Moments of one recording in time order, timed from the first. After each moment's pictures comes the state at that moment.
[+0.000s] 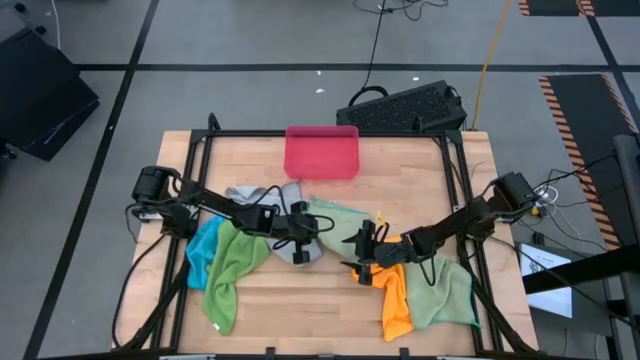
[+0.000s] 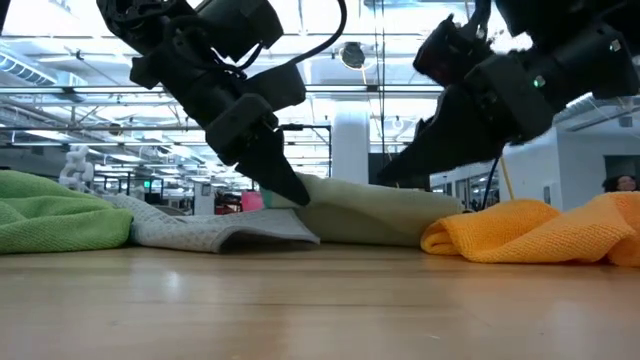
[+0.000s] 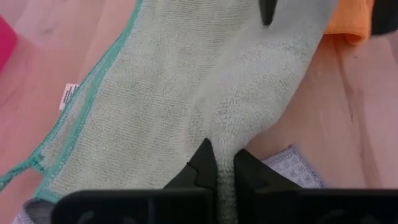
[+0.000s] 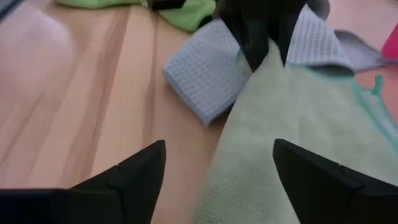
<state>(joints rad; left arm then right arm) -0.12 1.75 0.88 0.09 -0.15 -0.10 0.38 1.69 0.60 0.51 0.42 0.25</state>
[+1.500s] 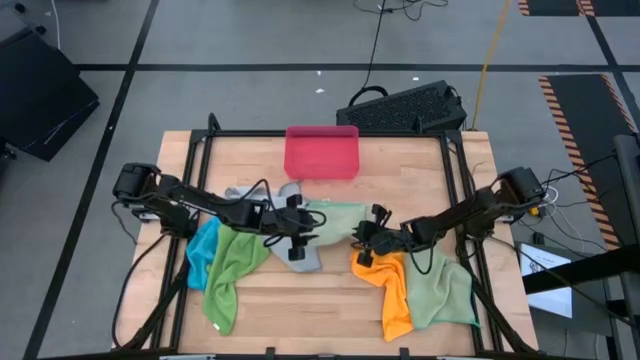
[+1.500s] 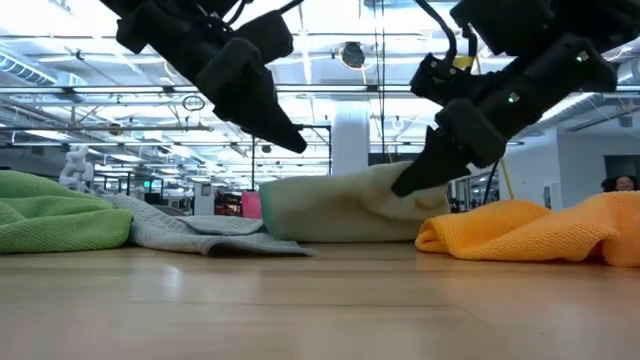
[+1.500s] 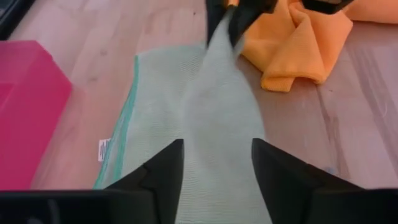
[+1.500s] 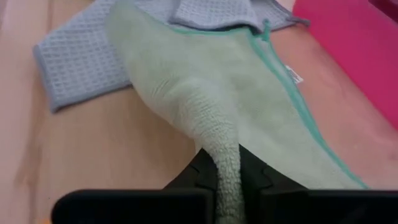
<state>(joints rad) -0.14 1.59 0.88 0.02 -0.21 -0.04 0.27 1.59 0.60 0.24 0.52 0.30</state>
